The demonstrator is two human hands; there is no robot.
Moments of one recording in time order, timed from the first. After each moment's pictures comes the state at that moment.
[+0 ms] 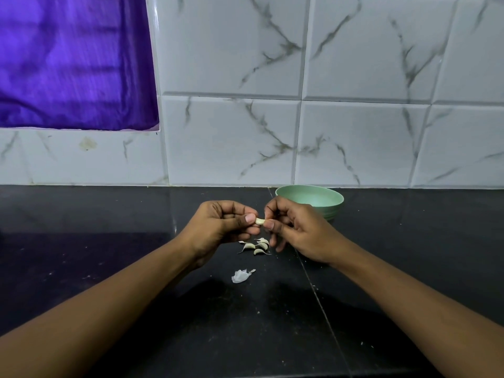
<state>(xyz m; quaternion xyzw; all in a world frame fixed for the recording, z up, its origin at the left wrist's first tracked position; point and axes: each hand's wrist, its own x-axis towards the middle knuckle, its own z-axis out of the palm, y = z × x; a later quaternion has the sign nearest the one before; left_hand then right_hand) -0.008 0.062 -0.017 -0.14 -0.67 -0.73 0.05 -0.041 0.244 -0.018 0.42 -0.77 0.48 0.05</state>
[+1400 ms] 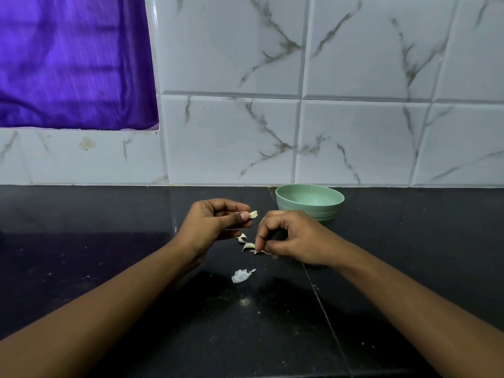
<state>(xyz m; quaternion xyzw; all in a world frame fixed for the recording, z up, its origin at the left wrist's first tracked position) -0.017 0.056 -0.022 -0.10 -0.69 -0.71 0.11 -0.034 0.241 -0.013 0.43 -0.82 0.37 0.02</state>
